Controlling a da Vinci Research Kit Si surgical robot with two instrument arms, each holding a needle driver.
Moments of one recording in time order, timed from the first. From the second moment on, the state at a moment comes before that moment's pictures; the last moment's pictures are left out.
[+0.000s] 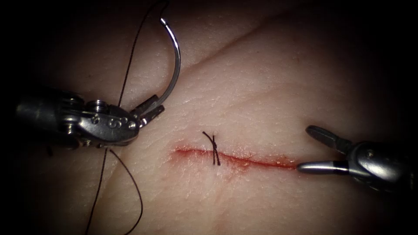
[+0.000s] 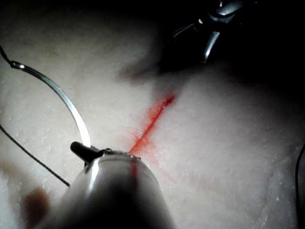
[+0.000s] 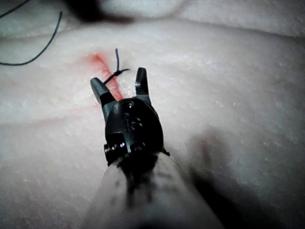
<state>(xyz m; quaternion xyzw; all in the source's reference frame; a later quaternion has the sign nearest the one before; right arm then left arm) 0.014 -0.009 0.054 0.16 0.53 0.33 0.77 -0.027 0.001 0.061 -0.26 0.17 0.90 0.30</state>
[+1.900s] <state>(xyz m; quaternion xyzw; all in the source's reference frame) 0.026 -0.003 0.056 0.02 0.35 0.48 0.81 -0.042 -0.004 0.060 -0.07 0.36 0.90 0.25</state>
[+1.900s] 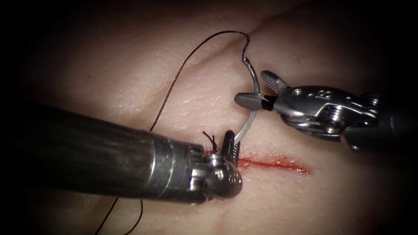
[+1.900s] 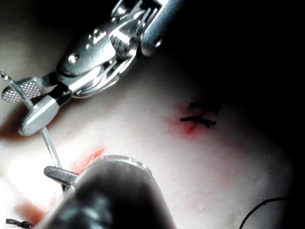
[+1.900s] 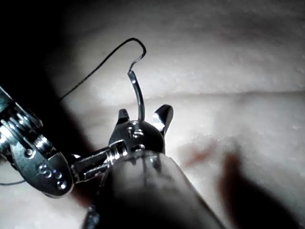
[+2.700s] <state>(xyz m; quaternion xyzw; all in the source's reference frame) 0.026 -0.003 0.055 -0.03 0.37 0.44 0.82 -0.040 -0.003 0.059 -0.19 0.32 0.89 0.27</state>
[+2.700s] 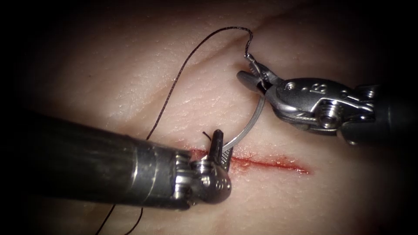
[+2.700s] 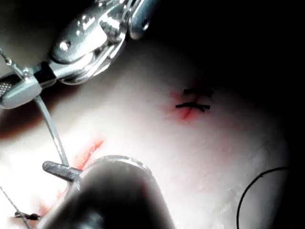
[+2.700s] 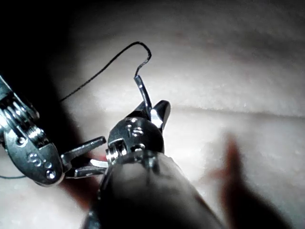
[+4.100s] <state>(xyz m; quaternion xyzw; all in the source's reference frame) 0.022 -0.003 0.054 0.11 0.66 0.18 0.72 -0.040 0.002 0.058 -0.57 -0.30 0.69 0.33</state>
